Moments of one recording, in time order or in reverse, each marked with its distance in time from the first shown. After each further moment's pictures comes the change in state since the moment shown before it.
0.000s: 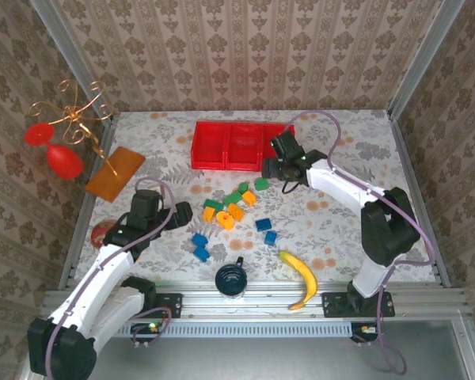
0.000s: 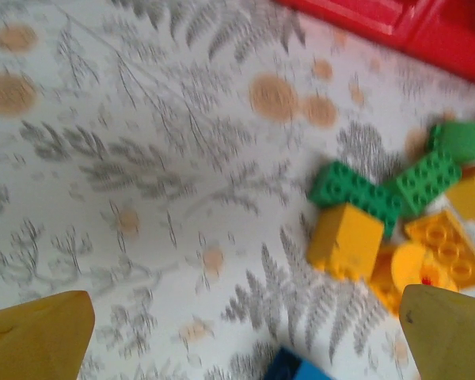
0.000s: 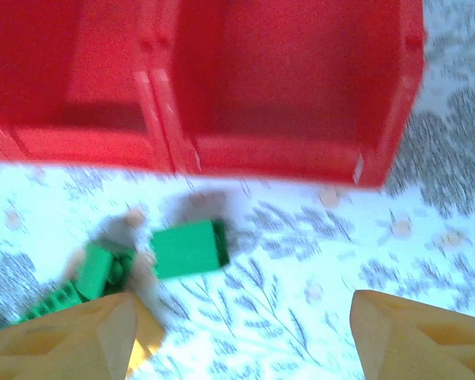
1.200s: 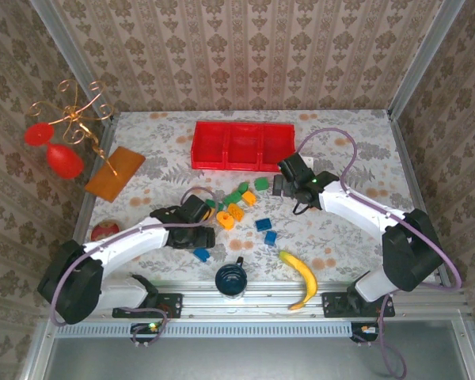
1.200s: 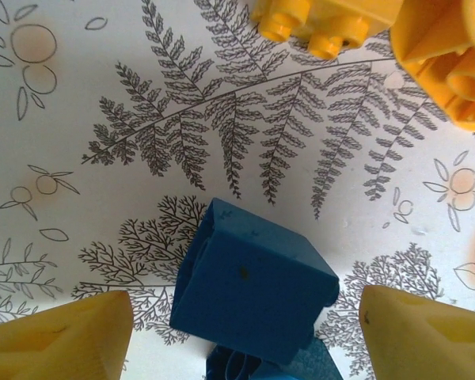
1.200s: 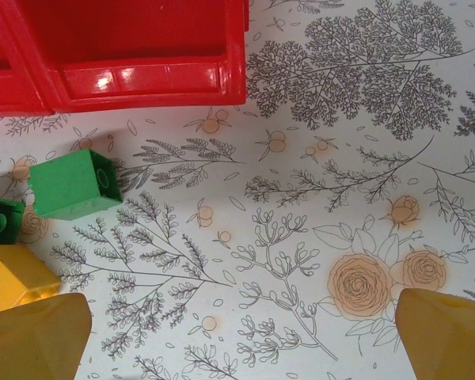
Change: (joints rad) left arm -0.353 0.454 0.096 -0.117 -0.013 -0.145; right arm 0.048 -0.201 -0.233 -0.018 0.203 0.101
